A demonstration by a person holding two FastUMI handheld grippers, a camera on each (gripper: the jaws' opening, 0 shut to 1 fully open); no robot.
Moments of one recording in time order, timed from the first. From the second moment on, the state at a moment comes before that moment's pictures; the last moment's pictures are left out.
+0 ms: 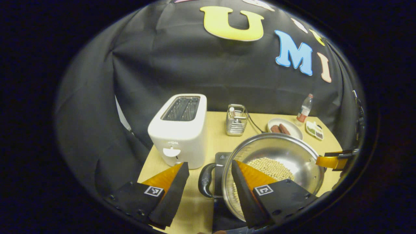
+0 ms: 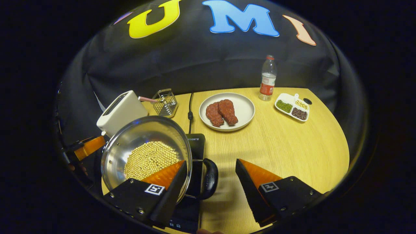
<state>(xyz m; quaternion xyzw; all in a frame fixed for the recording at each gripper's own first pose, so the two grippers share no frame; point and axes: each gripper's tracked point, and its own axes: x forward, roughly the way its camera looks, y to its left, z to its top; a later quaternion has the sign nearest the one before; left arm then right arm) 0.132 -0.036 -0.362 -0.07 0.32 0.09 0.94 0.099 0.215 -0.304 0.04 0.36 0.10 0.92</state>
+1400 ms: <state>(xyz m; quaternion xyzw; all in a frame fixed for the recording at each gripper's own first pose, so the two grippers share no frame) 0.109 -0.352 -0.033 -0.07 0.00 0.06 1.00 0.032 -0.072 -0.006 0.04 0.02 0.04 1.00</state>
